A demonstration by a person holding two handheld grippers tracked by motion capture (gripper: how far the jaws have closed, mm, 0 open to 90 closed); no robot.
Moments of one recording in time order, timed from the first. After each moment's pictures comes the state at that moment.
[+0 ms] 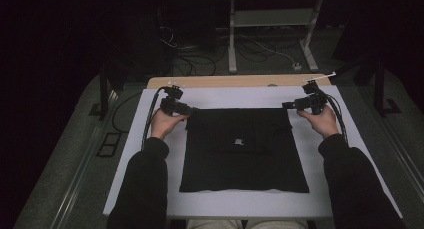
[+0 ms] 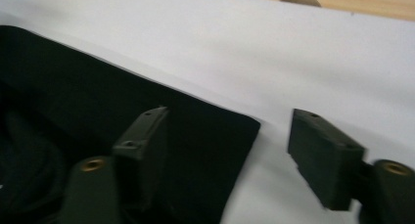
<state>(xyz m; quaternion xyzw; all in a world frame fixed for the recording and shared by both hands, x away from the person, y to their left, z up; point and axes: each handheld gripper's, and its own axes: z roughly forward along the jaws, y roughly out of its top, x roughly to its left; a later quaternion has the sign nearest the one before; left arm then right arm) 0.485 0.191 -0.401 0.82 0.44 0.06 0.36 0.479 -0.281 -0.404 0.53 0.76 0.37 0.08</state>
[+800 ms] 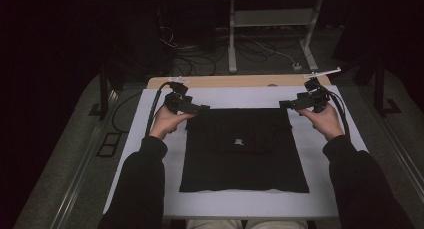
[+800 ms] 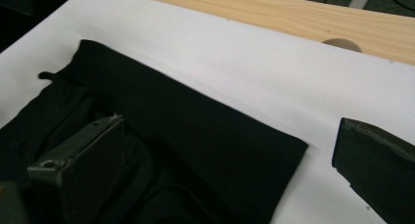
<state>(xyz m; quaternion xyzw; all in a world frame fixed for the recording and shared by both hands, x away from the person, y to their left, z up) 0.463 0.168 -0.368 0.81 0.38 0.04 0.44 0.454 -0.267 -0.368 0.47 0.77 0.42 0.08</state>
